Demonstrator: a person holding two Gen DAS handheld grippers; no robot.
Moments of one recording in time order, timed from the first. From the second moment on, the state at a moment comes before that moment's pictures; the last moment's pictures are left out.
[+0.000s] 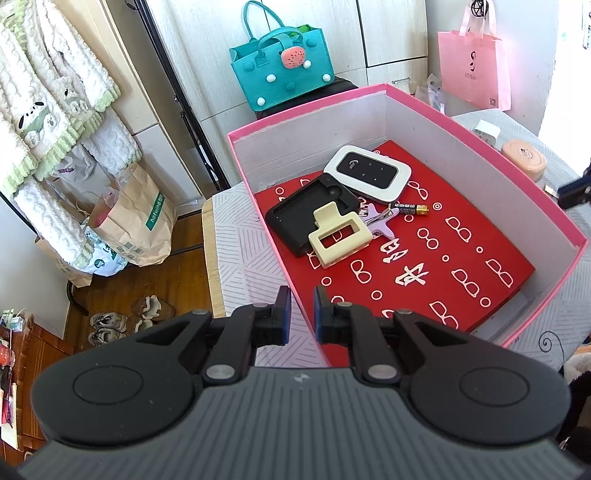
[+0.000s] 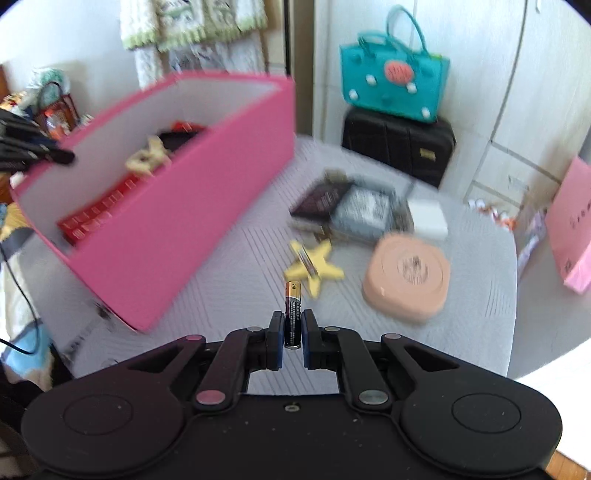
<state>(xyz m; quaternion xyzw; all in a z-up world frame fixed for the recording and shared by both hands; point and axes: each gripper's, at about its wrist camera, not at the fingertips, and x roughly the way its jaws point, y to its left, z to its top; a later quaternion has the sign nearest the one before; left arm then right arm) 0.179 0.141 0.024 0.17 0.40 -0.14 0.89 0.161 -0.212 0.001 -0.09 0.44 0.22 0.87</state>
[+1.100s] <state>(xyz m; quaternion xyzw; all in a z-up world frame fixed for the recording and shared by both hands) 0.179 0.158 0.024 0.15 0.39 -0.17 0.89 0.248 0.018 0.007 -0.21 0.48 0.45 0.73</state>
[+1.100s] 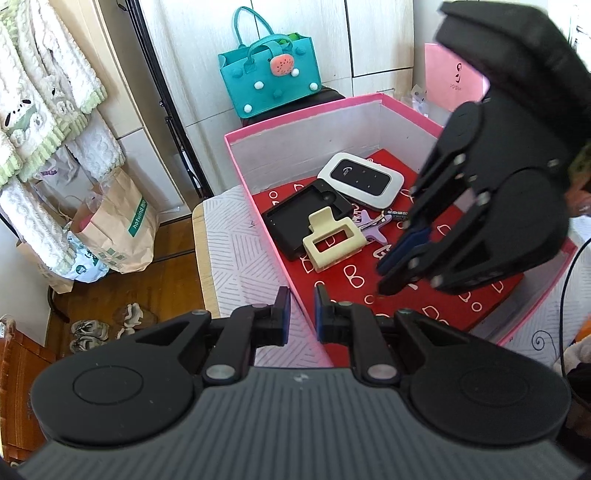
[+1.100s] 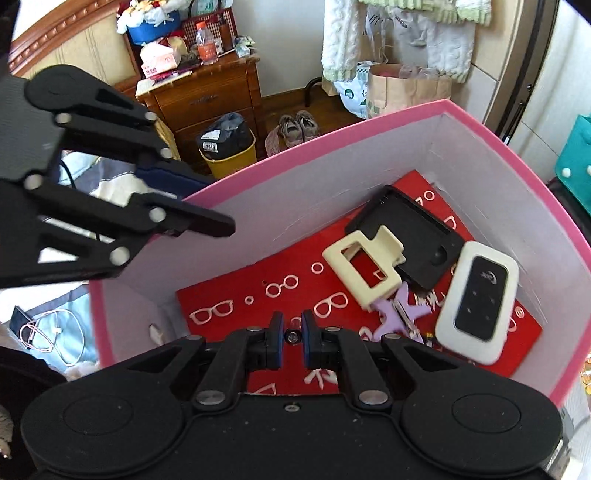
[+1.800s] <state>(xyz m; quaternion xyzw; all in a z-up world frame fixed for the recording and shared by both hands) 0.181 0.167 0.023 0.13 0.38 -0.19 0.90 0.257 0.014 0.006 -0.21 0.46 0.40 0.77</state>
